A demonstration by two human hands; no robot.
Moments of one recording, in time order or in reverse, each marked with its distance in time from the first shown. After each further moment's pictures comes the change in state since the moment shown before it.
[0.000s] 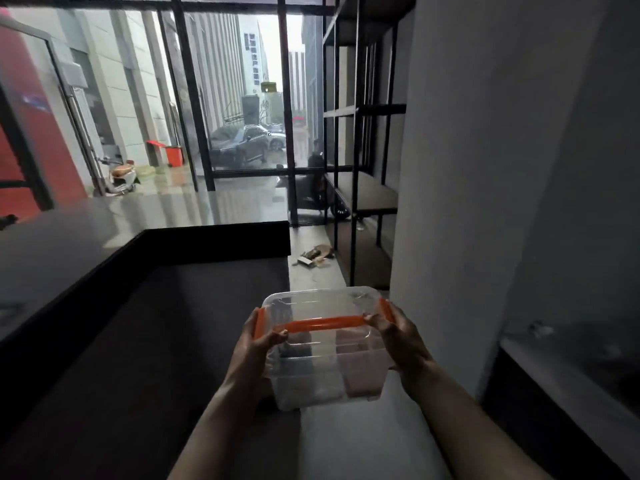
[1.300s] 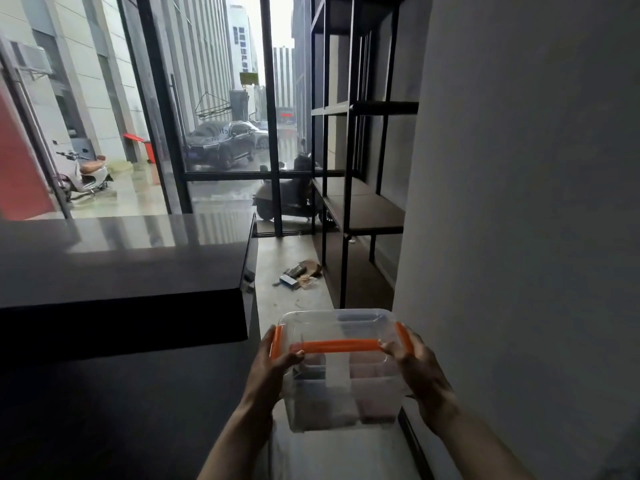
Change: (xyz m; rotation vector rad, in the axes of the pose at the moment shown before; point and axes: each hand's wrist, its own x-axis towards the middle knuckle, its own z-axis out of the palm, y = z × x) left_hand 0.414 -0.040 0.103 0.022 -0.103 0.001; right_hand 0.414 0.000 -0.033 0.000 0.069 0.077
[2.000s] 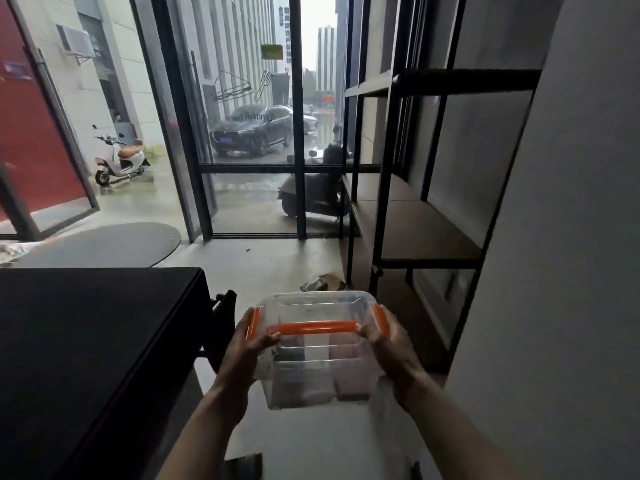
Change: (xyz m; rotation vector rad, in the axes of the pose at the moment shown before) left_hand 0.525 0.005 0.015 0.001 0.176 -0.006; right_hand 0.558 -0.094 0.069 -0.009 -0.160 -0.059
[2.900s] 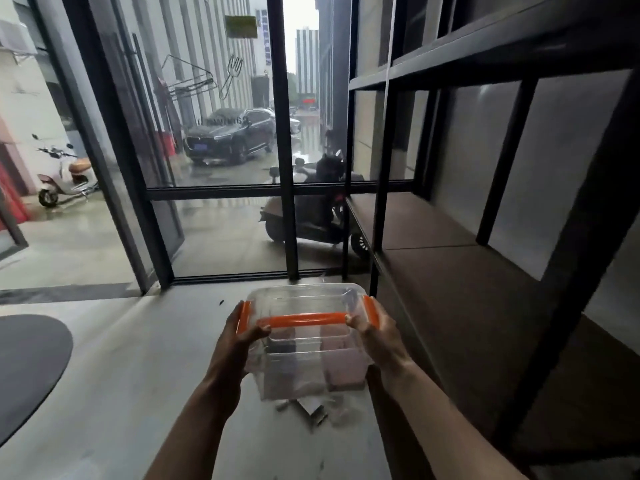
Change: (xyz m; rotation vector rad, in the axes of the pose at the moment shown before) left_hand 0.855 0.035 -0.035 0.047 -0.044 0.002; right_hand 0.833 -0.085 0.178 0.005 0.012 -0.009
